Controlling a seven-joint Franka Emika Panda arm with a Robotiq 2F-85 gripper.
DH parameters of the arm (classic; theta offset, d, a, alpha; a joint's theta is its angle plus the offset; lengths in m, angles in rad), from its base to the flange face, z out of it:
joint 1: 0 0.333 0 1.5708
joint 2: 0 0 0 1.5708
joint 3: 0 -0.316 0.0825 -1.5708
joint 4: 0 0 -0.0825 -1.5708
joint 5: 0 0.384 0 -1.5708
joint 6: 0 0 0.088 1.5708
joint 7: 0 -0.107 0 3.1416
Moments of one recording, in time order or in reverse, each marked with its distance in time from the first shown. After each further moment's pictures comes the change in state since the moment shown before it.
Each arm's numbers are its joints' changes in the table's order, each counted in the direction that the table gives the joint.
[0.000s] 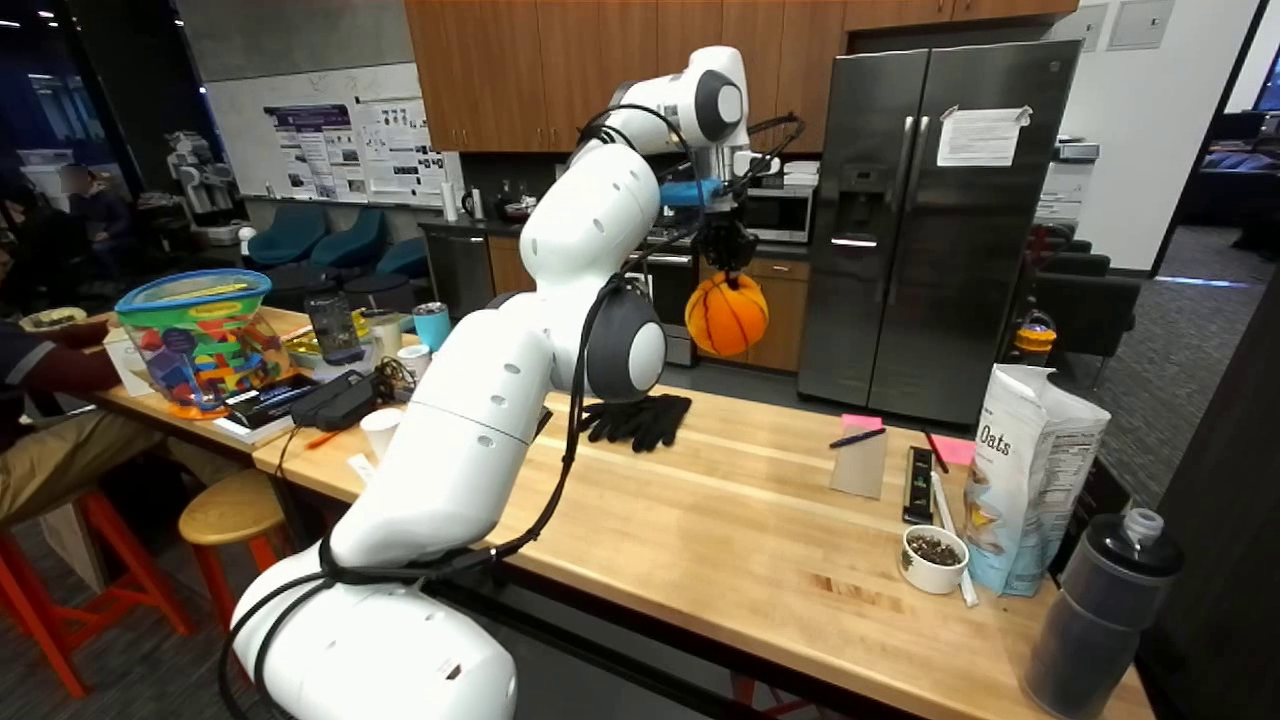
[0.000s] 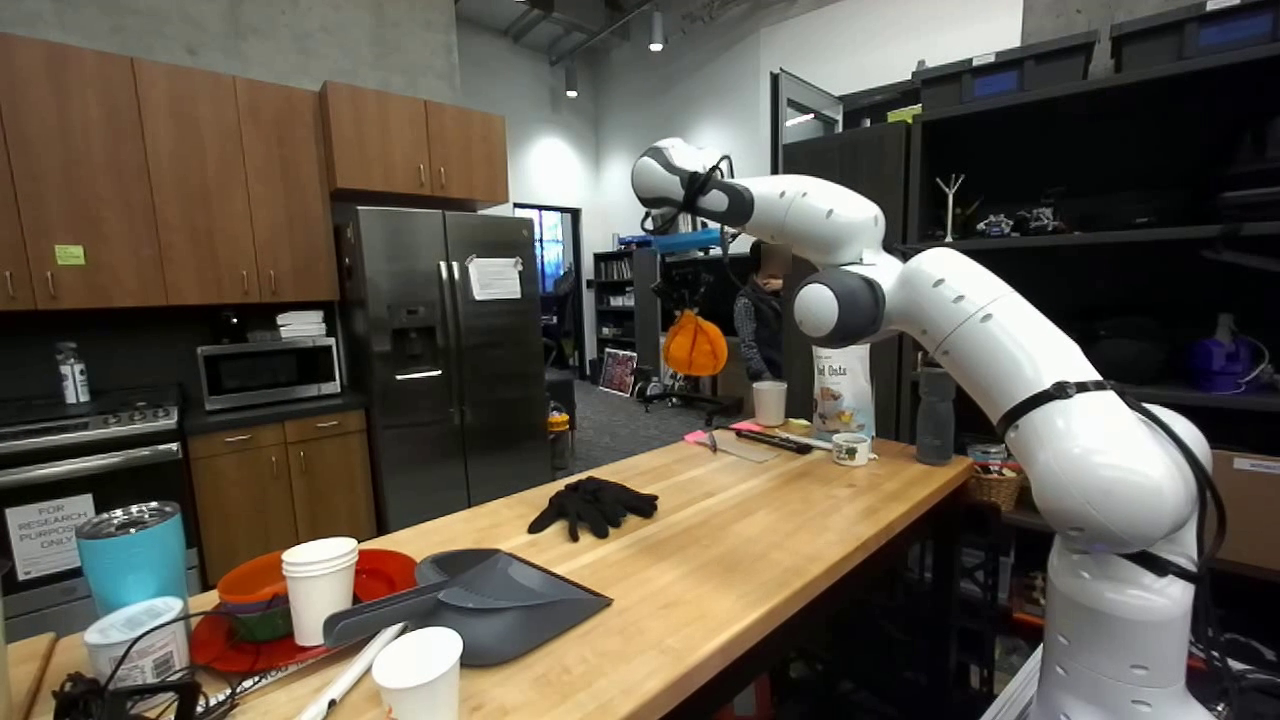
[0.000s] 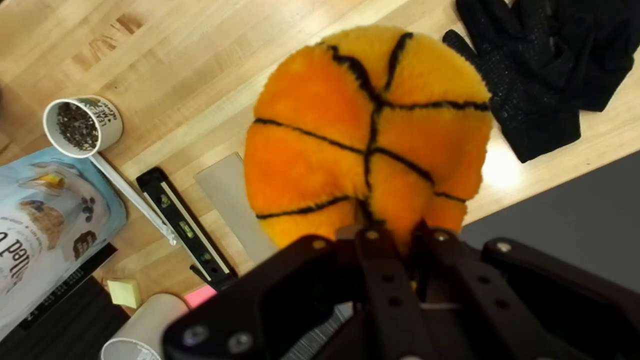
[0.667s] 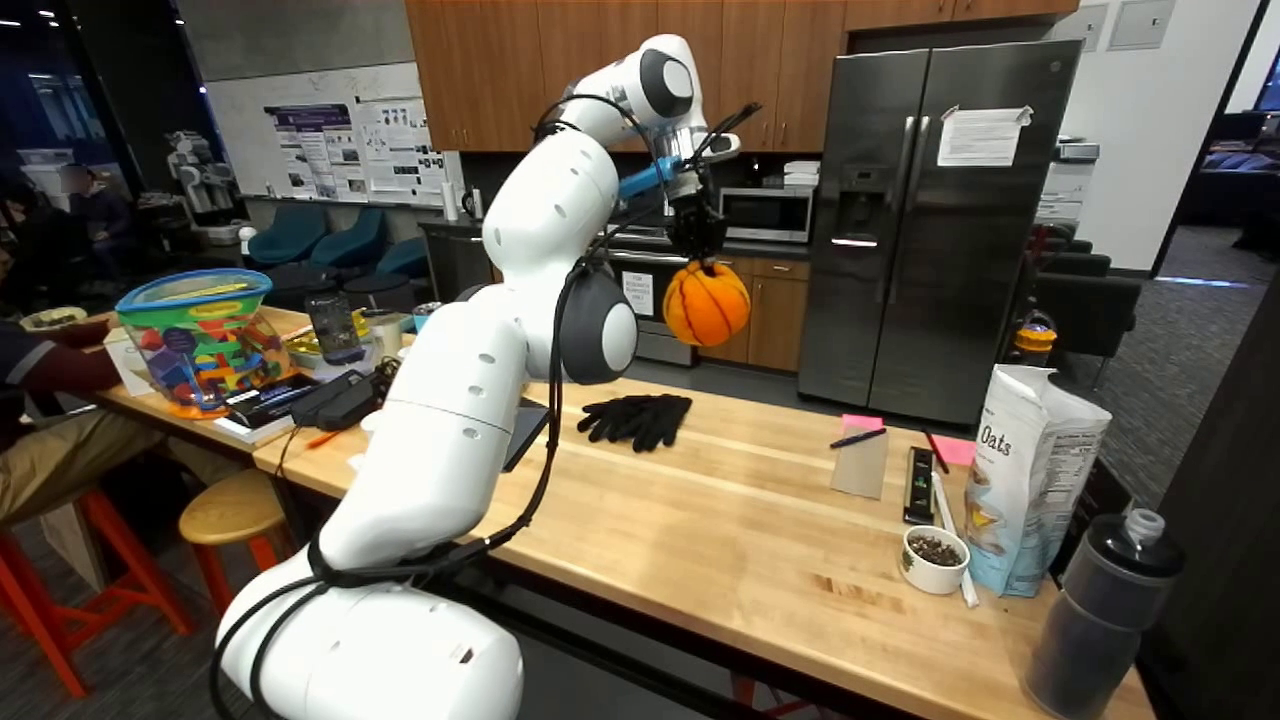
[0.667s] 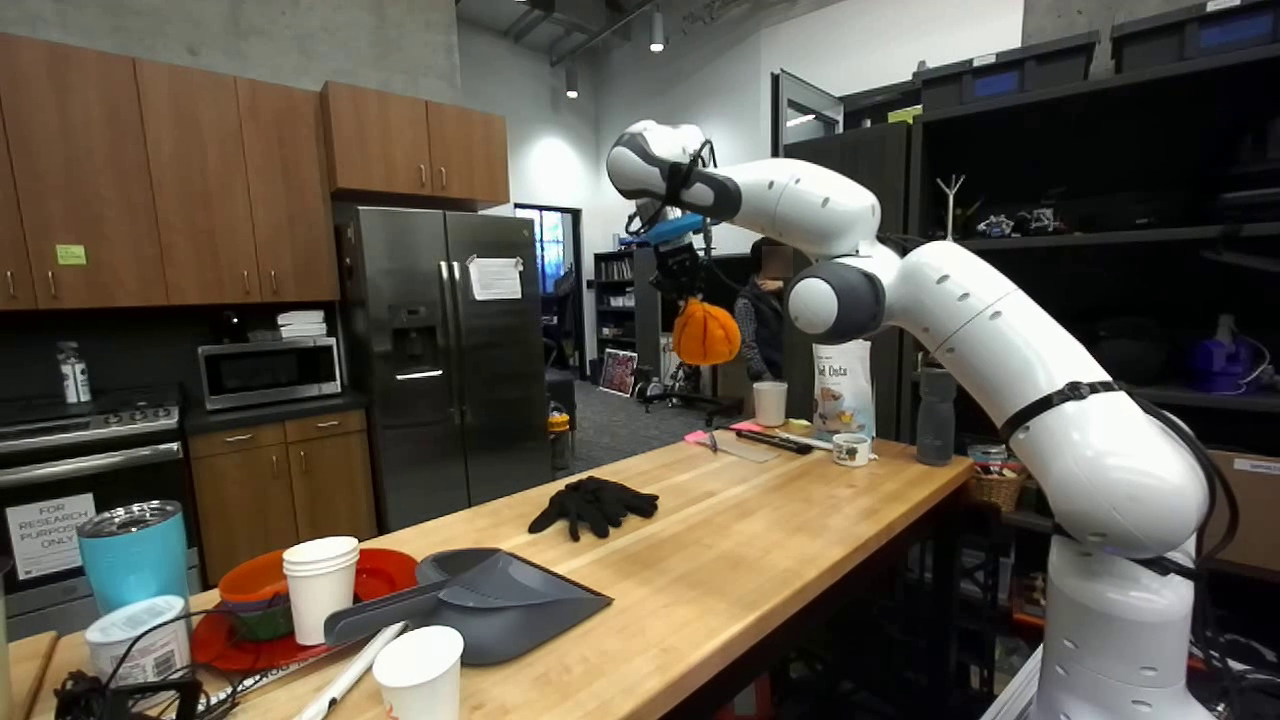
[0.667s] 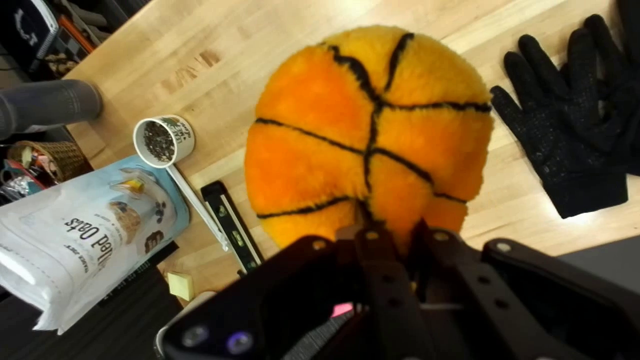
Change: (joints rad) arm 0.120 0.039 0.059 0.000 -0.130 0.148 0.041
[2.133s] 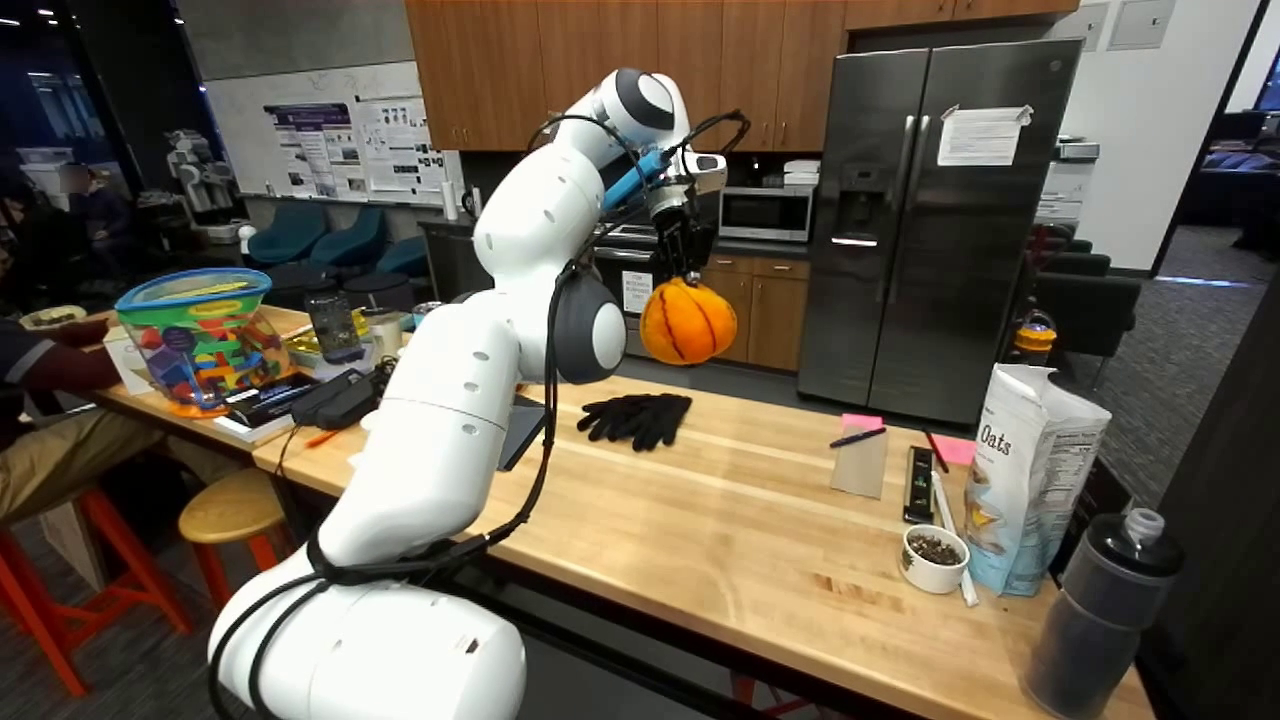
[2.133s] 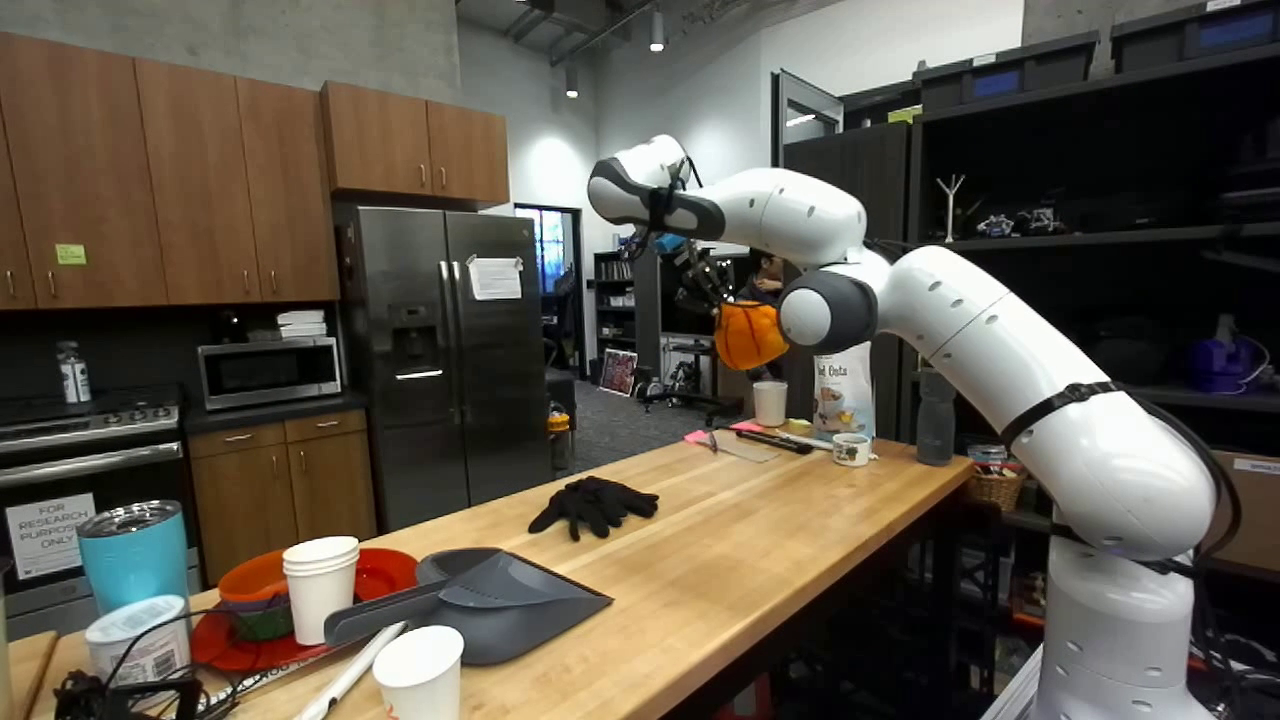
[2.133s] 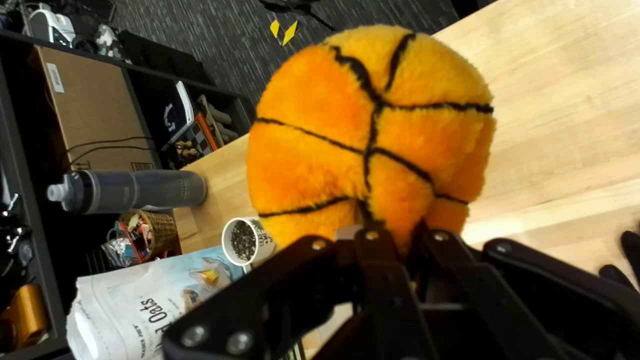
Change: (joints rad) arm 0.067 -0.037 0.043 -0.012 -0.164 0.316 0.194
